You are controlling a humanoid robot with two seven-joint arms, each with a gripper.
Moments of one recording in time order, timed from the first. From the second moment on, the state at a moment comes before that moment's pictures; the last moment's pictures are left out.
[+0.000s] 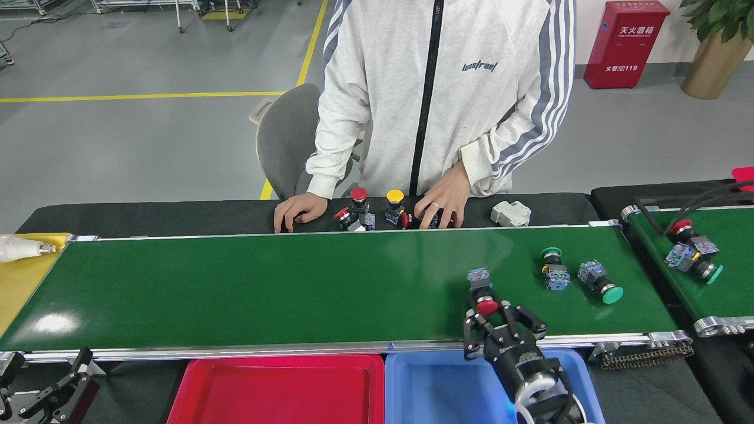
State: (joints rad) left arm 0.14 0.15 0.65 -1.58 -1.41 -0.55 -0.10; right arm 0.00 -0.08 0.40 -1.65 1.34 -0.15 0.11
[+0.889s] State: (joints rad) left arm 0.14 0.15 0.57 -1.58 -1.41 -0.56 -0.10; right arm 0.20 0.05 -0.10 -1.68 1.34 -0.06 0.03
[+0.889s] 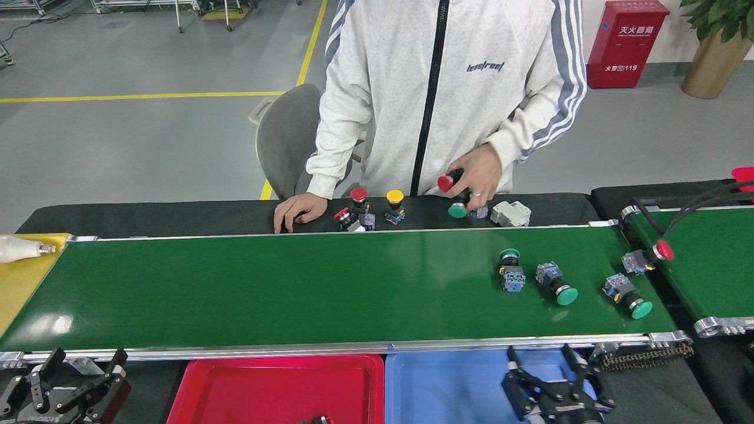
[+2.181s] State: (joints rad) left arm 0.09 0.17 0.52 -1.58 -1.41 -0.56 -0.10; right arm -0.43 0.06 0.27 -1.02 1.34 0.00 0.09
